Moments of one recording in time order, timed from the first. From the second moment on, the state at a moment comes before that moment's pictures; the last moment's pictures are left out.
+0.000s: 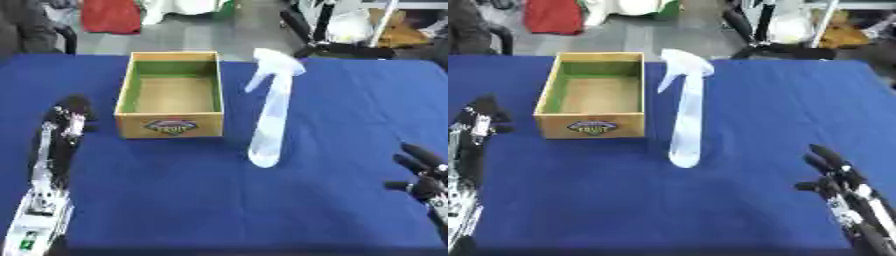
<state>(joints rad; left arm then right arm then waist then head) -0.06 0.19 0.13 -1.73 -0.02 -0.06 0.15 0.04 -0.23 -0.03 -1.90 -0.13 -0.22 0.42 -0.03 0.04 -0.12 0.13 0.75</state>
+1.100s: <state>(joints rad) -0.05 0.19 0.11 -1.73 -0.02 -0.06 0.12 -0.48 -0.72 0.09 -1.72 -0.21 -0.42 0.51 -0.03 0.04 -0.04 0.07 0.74</state>
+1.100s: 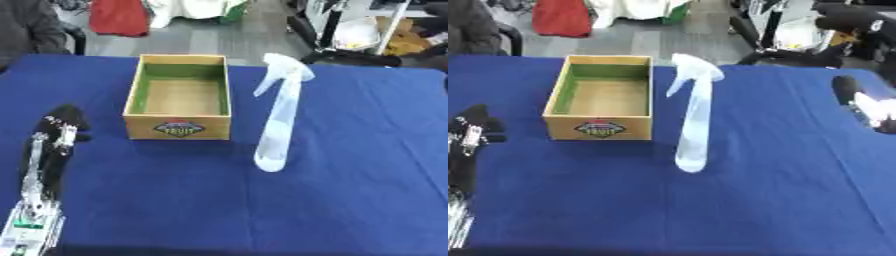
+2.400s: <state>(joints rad) -0.08 0.19 0.08 -1.73 -0.02 -0.05 0.09 -0.75 -0.54 0.13 -1.19 0.04 -0.49 0.69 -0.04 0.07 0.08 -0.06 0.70</state>
